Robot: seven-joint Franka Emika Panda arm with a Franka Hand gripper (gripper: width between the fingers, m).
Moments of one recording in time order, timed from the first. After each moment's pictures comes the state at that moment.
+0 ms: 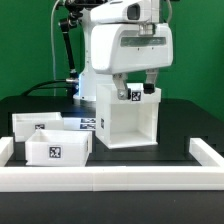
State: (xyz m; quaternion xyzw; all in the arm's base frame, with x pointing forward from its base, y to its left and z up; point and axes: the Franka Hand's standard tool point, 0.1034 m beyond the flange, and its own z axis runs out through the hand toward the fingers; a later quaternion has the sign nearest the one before) arm 0.548 0.026 0.119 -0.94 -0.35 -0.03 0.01
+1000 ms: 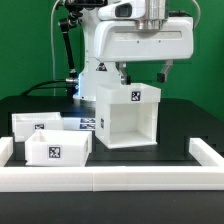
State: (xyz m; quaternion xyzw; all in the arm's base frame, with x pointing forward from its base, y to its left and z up) arm 0.464 0.055 0.131 -0.99 -0.13 0.00 0.02
